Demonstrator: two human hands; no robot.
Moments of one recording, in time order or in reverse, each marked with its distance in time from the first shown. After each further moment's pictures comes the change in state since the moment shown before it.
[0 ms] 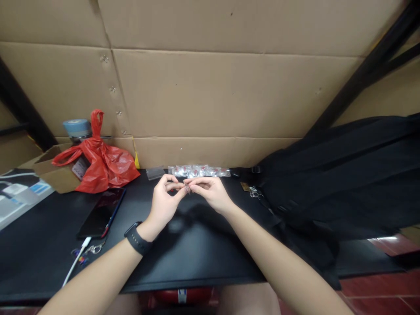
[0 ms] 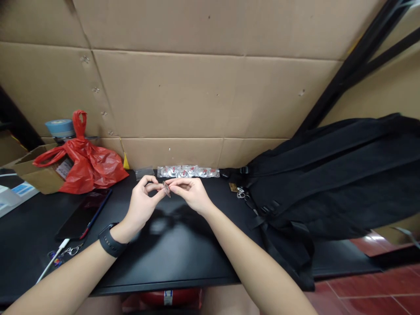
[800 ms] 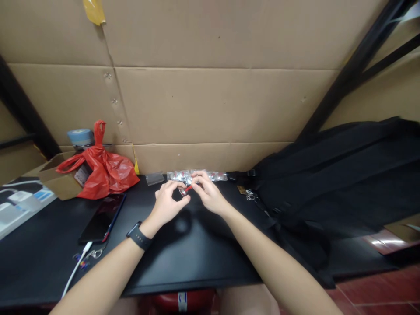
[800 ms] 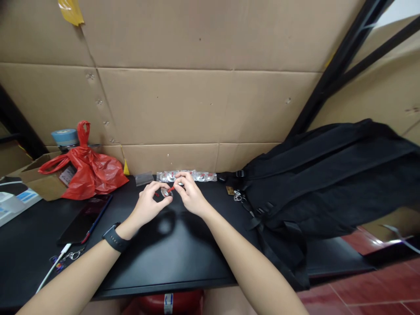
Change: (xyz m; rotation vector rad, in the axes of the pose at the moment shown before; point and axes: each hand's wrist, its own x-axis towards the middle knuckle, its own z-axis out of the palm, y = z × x) left_hand 0.008 -0.004 -0.004 0.692 -0.159 0.141; right_hand 0.001 0.002 -0.012 -0.564 -0.006 -0.249
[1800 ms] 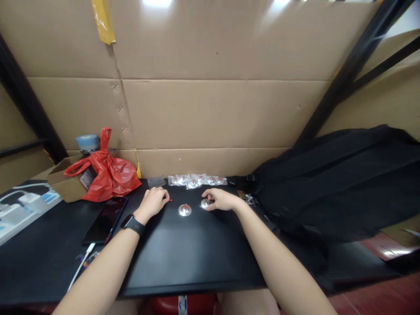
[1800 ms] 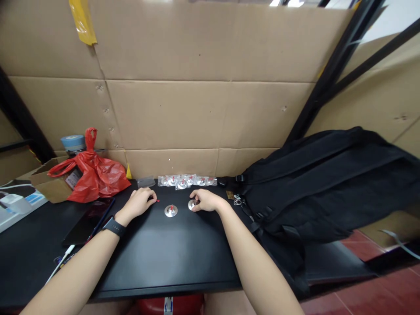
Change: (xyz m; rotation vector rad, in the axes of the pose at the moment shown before) left_hand 0.017 -0.081 -0.022 0.454 -0.257 0.051; right_hand -0.002 0.065 -0.050 -0.326 -0.529 0.483
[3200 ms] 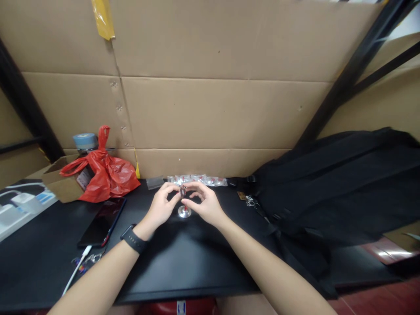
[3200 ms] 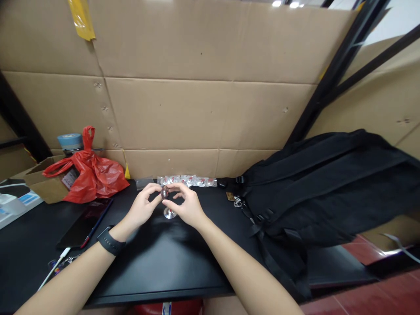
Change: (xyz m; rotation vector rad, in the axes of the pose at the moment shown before) left_hand -0.007 0.060 -0.010 -0.734 0.341 0.136; right_hand -0.017 -0.097 0.045 0.641 0.535 -0.507
